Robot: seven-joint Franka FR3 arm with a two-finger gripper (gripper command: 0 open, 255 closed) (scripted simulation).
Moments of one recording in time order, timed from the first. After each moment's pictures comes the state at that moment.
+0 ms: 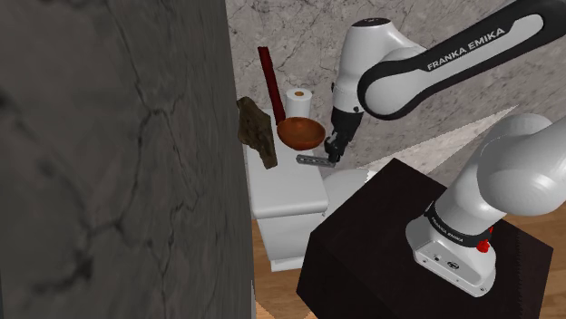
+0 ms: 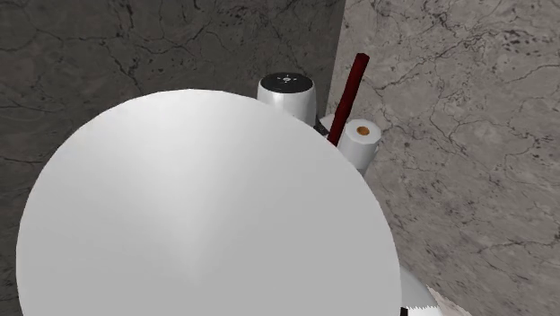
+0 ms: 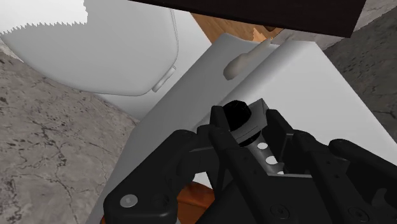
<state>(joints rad) 0.15 -0.50 0.13 -2.86 0.08 2.35 0.13</state>
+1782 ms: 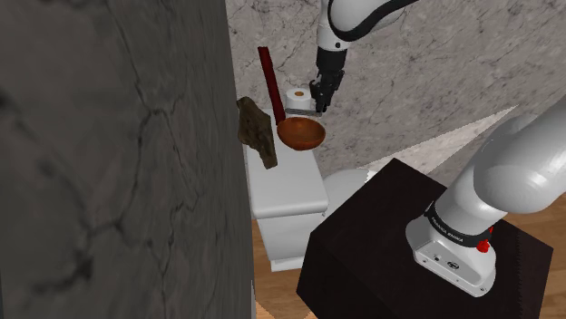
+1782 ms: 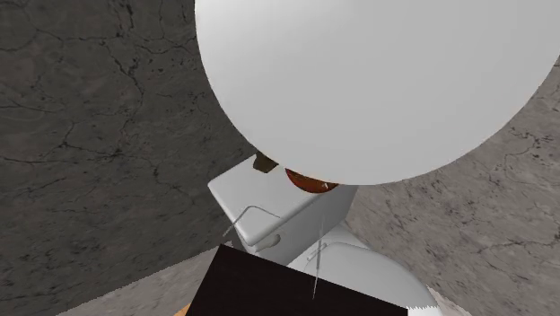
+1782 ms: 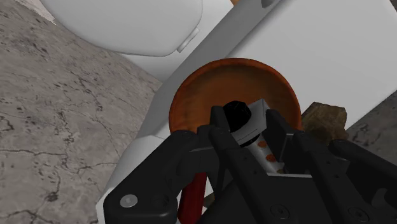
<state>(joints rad) 0.06 -0.29 0.01 -2.41 -0.01 2.11 -0.01</state>
